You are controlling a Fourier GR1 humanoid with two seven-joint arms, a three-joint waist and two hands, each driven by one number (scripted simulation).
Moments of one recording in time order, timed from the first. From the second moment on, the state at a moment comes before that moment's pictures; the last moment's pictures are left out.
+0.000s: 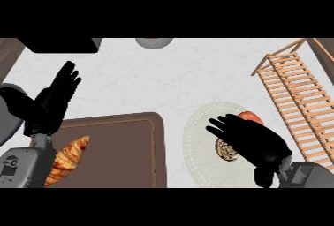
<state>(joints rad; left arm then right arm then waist) -0.25 0.28 0.03 -1.50 0.17 0.06 0.22 -0.28 -0.55 0.54 -1.79 0.82 0.62 0.11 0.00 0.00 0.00</state>
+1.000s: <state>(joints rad) -0.27 0.23 0.08 -1.48 0.13 0.02 0.22 -0.27 -0.34 0.51 -1.46 1.08 0.52 -0.07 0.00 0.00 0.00</state>
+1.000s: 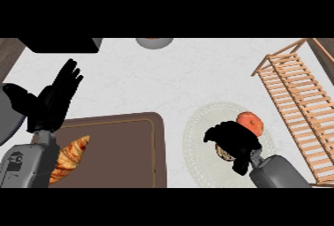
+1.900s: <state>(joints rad) -0.24 0.22 0.10 -1.52 0.11 0.02 0.24 -0.12 -0.11 0.48 -1.53 1.20 0.34 0.18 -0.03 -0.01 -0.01</state>
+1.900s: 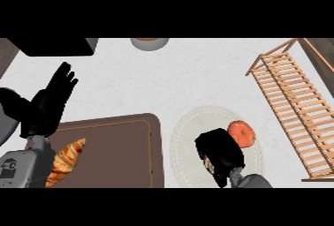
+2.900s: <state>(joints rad) -0.22 0.22 0.09 -1.53 0.11 0.00 0.24 -0.29 -0.01 0.82 -2.19 1.25 -0.03 1.11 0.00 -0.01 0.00</state>
